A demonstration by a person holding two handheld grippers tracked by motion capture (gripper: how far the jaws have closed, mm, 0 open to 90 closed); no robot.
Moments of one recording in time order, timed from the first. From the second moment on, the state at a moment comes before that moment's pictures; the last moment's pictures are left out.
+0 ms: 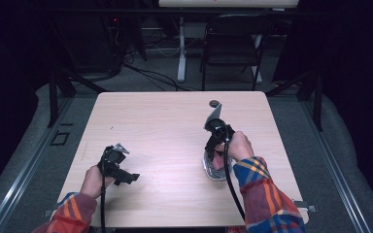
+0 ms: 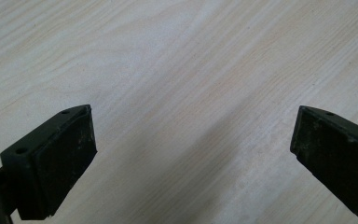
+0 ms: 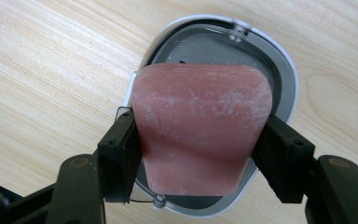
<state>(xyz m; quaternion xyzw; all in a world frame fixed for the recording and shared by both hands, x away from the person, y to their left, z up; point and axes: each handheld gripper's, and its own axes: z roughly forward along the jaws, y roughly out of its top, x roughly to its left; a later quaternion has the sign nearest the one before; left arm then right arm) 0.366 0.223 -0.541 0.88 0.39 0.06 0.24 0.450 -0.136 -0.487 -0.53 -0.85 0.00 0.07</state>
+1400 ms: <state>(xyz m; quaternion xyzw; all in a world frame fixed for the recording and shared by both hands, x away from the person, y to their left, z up) 0.366 0.223 -0.542 0.88 0.40 0.07 0.24 0.386 -0.244 -0.457 -0.47 -0.87 -0.14 -0.08</state>
